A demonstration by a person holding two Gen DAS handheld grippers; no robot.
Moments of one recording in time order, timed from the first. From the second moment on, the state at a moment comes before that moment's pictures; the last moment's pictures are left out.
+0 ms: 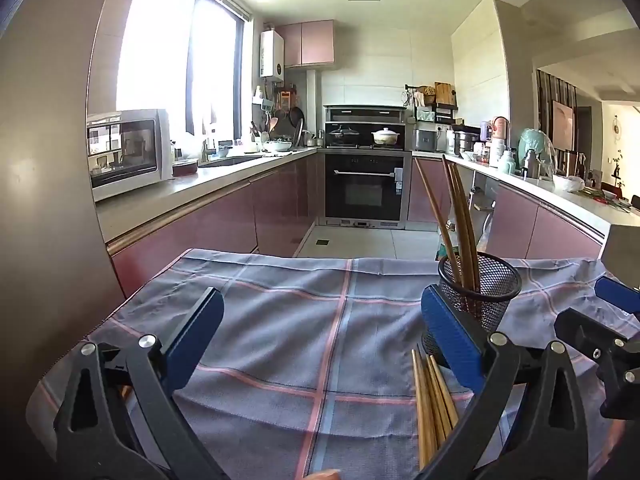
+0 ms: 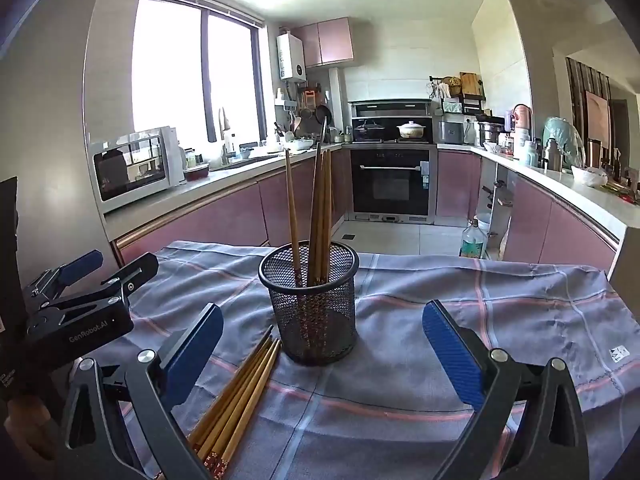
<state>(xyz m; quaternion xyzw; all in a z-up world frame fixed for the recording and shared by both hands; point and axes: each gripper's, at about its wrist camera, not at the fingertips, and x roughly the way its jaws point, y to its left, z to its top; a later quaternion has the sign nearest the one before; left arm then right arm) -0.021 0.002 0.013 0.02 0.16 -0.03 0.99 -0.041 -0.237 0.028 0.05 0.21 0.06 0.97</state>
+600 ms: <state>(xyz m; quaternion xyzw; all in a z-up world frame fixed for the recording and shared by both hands) -0.023 0.005 0.014 0.00 0.15 -0.03 0.99 -0.041 -0.229 0.032 0.04 0.20 0.05 0.98</state>
